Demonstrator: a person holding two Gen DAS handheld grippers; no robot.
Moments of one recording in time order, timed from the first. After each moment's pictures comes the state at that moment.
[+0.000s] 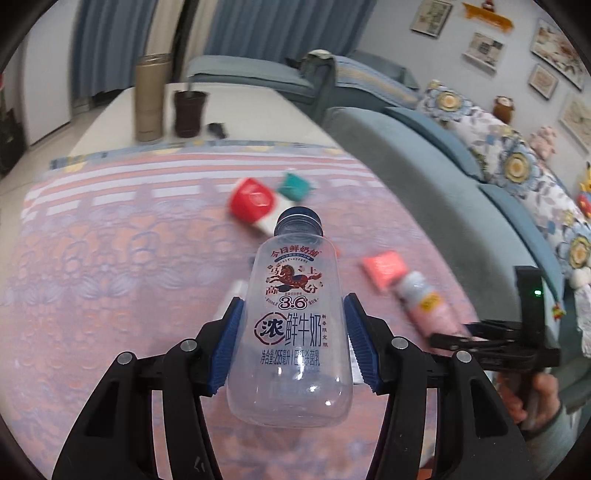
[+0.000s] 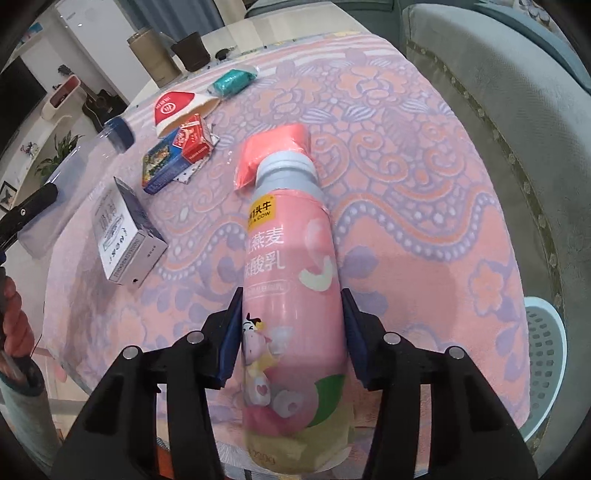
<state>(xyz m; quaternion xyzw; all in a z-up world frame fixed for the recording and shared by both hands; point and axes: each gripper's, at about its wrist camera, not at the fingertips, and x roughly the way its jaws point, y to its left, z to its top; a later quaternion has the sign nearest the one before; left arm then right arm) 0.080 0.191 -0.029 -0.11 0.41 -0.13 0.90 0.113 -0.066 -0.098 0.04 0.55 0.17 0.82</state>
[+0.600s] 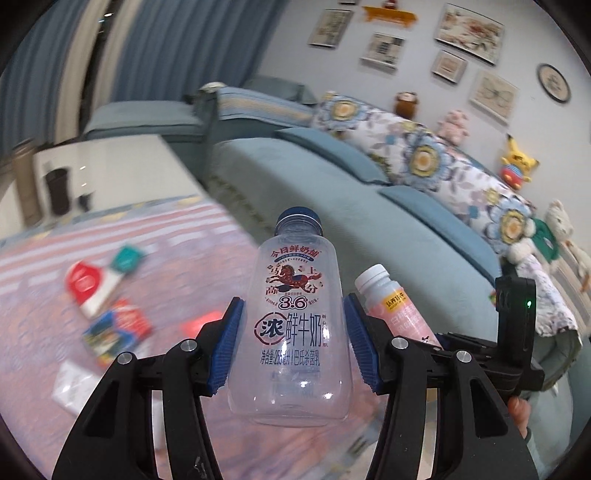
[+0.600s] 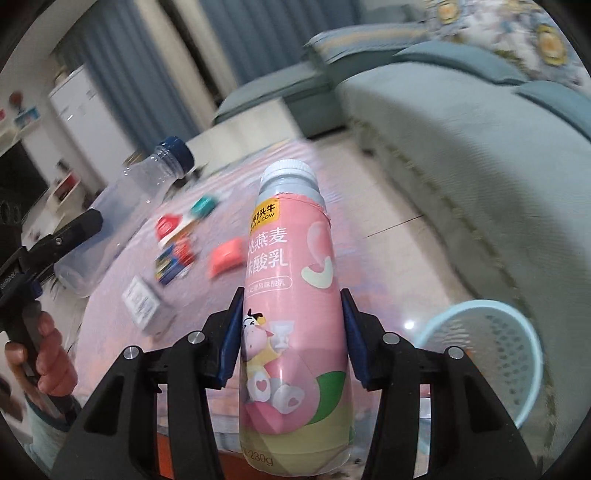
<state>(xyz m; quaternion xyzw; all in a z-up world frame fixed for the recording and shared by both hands) 0.079 0.030 0.040 -0.08 0.33 -0.29 0.90 0.036 -0.201 -0.007 0.14 0.40 0.09 0.90</state>
